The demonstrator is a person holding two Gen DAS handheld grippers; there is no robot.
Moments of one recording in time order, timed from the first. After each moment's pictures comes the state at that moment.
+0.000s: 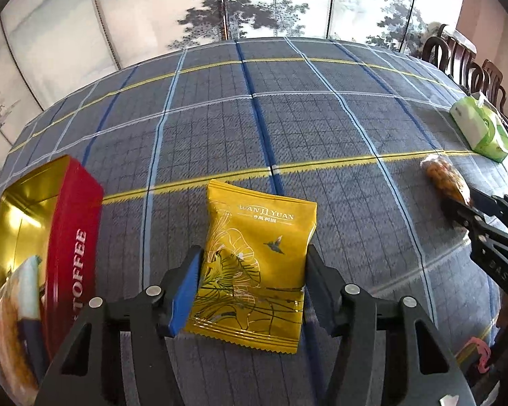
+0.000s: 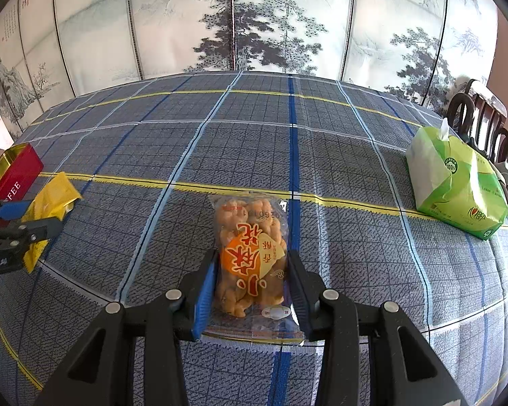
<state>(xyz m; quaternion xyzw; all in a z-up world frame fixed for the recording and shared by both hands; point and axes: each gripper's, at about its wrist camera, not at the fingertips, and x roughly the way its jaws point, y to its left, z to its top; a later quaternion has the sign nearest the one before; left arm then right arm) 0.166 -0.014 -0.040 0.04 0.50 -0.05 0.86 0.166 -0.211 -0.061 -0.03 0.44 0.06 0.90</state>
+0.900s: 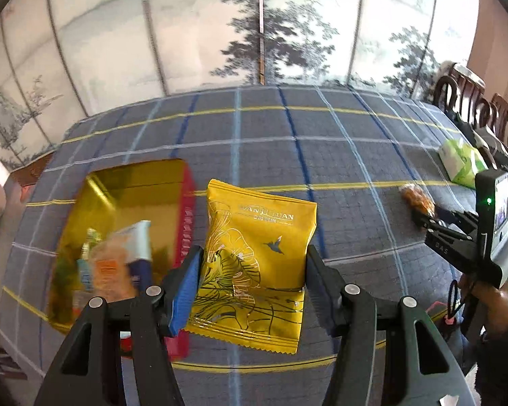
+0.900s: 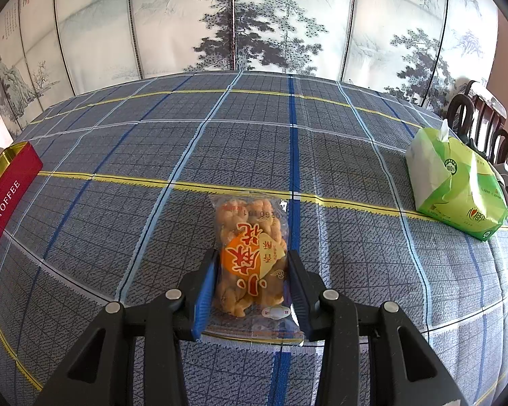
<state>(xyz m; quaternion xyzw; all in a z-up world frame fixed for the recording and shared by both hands) 0.087 0.042 0.051 0.02 0.45 0.00 0.89 0.165 -0.209 -0.061 -0.04 0.44 0.05 0.90</state>
